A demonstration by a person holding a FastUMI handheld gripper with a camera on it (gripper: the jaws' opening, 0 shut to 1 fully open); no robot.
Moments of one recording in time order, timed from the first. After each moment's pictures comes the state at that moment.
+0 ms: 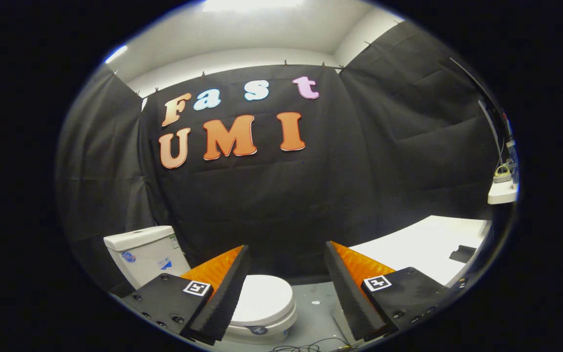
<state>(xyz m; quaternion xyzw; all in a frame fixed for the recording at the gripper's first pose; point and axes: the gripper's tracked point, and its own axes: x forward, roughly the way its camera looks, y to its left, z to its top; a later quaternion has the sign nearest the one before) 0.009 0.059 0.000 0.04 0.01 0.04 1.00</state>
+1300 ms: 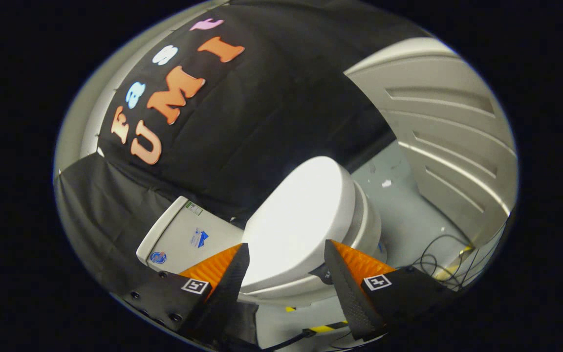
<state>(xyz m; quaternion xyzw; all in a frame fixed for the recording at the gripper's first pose) 0.042 0.134 -0.309 0.38 0.32 0.09 0.86</state>
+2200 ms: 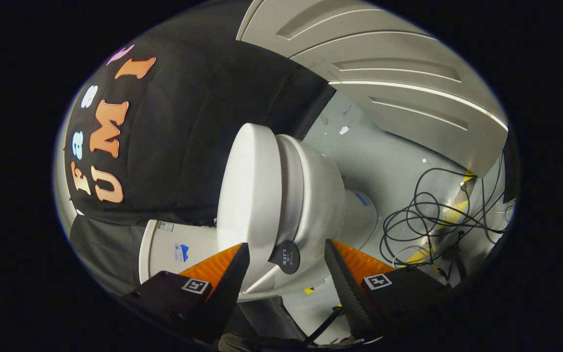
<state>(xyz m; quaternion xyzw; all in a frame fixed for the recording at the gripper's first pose) 0.040 0.119 -0.387 0.48 0.40 0.01 0.78</state>
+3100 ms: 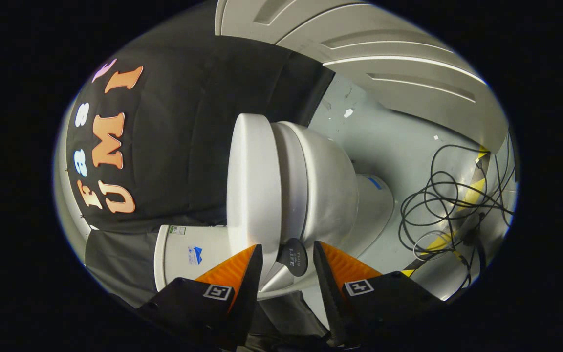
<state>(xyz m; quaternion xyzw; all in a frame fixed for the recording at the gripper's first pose) 0.051 0.142 -0.395 0.54 0.40 0.04 0.74</state>
